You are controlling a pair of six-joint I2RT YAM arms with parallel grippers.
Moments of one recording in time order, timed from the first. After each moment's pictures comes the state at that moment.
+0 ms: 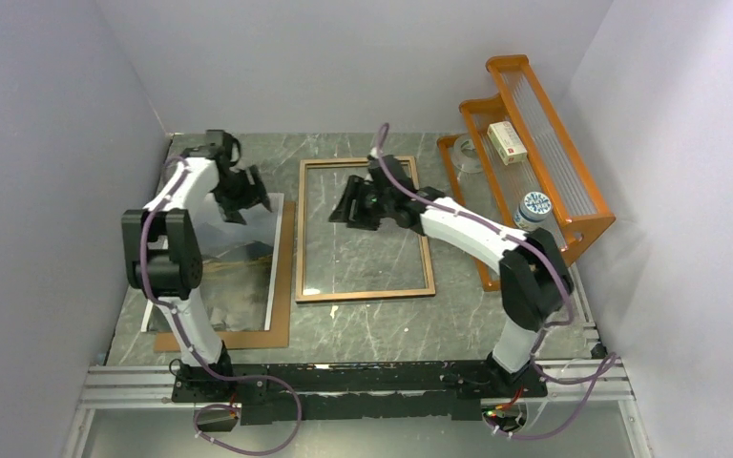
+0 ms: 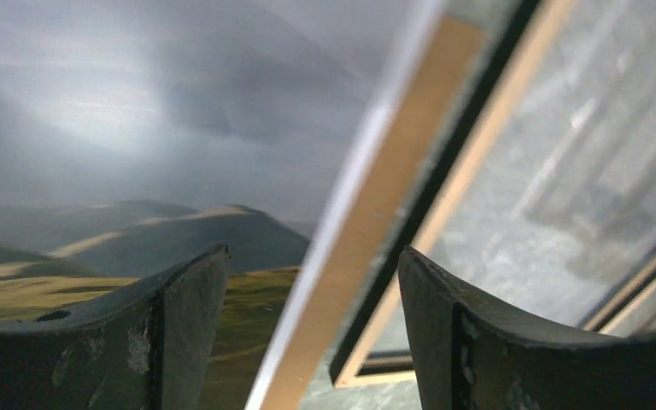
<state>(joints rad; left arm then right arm) -0.05 1.90 1.52 -0.86 0.18 -0.42 0.64 1.70 1.28 -0.27 -0.22 0.80</state>
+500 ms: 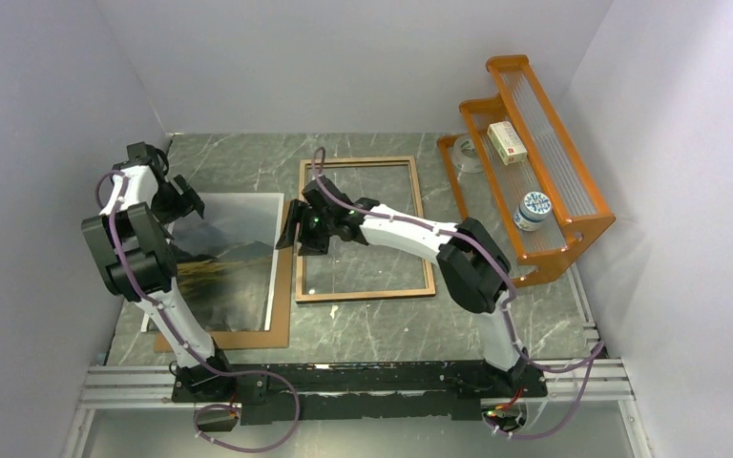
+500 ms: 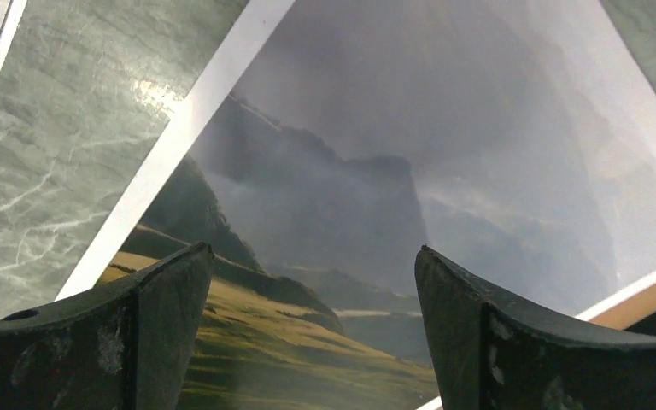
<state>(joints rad) 0.36 1.92 1.52 -0.85 -0.01 -0.36 0.89 2.04 1.59 -0.30 -0.22 1.01</state>
